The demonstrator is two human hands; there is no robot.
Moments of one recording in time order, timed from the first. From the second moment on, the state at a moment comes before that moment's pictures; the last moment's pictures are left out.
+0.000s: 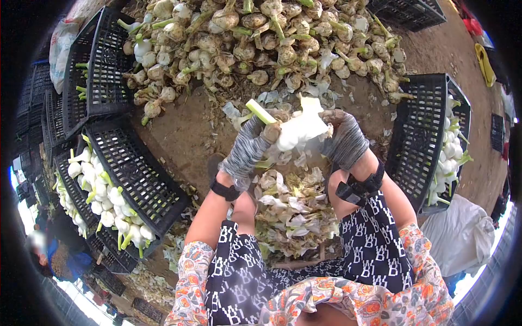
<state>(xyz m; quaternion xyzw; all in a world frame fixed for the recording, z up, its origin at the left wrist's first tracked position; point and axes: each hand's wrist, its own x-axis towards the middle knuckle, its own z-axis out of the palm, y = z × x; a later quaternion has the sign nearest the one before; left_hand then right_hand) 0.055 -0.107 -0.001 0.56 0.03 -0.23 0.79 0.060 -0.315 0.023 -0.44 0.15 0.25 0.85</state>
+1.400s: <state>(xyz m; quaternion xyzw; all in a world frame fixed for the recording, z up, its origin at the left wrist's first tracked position) 0.046 -0.106 -0.014 0.05 0.27 -0.32 0.91 0.055 -0.304 0.043 -0.75 -0.15 0.16 0.62</state>
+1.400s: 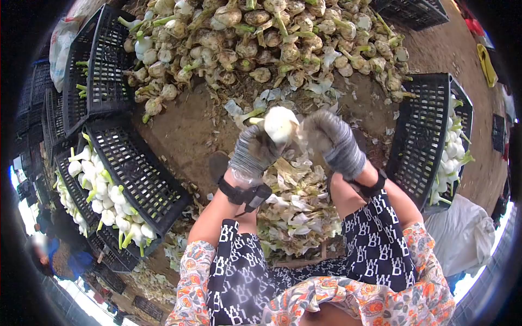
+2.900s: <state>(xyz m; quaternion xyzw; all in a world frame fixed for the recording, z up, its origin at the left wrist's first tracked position) 0.148 0.007 0.018 0.91 0.07 0.08 0.40 0.048 -0.305 -0.026 -0.82 -0.07 0.36 0.44</state>
